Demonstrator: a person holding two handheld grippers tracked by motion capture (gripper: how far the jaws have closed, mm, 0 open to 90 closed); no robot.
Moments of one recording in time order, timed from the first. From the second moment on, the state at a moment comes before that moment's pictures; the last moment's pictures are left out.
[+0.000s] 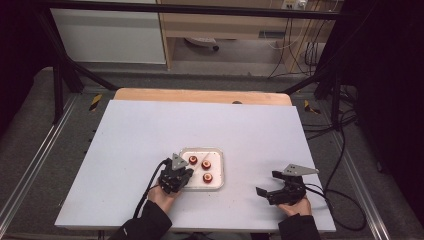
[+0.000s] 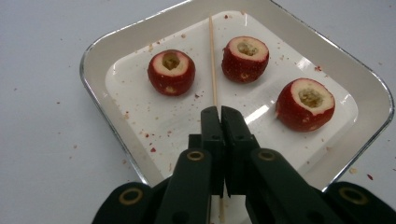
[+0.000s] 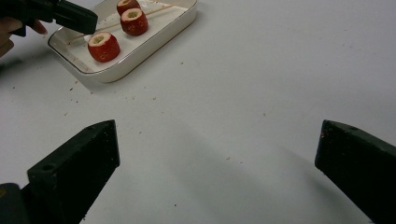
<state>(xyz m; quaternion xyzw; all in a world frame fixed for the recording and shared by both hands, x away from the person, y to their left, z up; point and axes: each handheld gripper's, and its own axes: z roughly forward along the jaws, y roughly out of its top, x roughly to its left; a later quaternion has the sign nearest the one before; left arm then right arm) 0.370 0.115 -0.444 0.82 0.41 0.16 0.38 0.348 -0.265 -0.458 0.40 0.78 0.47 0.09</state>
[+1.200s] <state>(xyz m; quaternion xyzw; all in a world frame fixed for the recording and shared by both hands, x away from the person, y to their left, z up) 0.361 0.132 -0.418 0.85 0.31 0.12 0.41 0.345 -0.245 -0.446 0.35 0.81 0.44 0.14</state>
